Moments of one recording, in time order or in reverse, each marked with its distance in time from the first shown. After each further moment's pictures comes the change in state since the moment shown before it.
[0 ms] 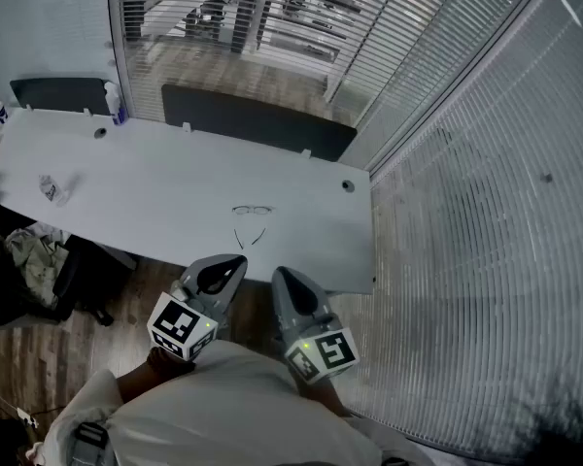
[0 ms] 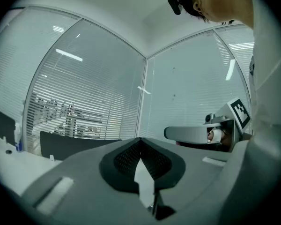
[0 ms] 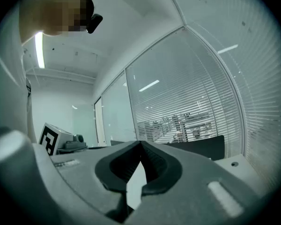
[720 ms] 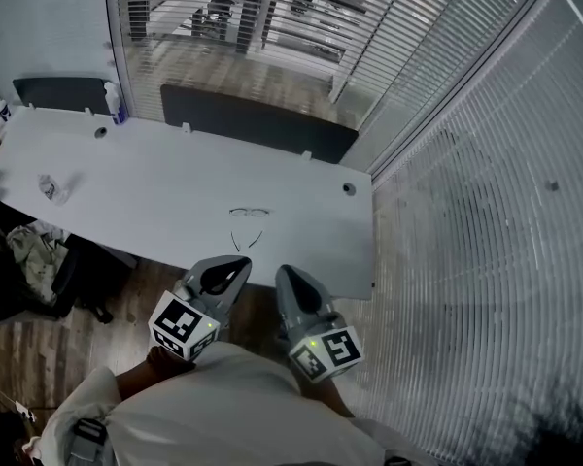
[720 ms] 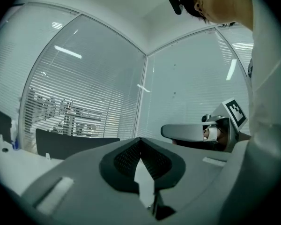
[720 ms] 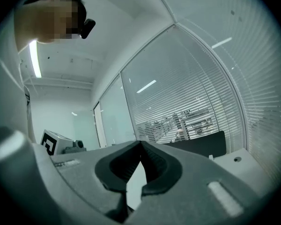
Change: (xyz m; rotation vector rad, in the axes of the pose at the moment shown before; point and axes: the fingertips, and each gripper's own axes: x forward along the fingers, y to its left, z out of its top) left arm 0.029 -0.010 0.001 -0.016 0.024 -0.011; right arm -0.001 -0.037 0.009 0.065 -0.008 0.005
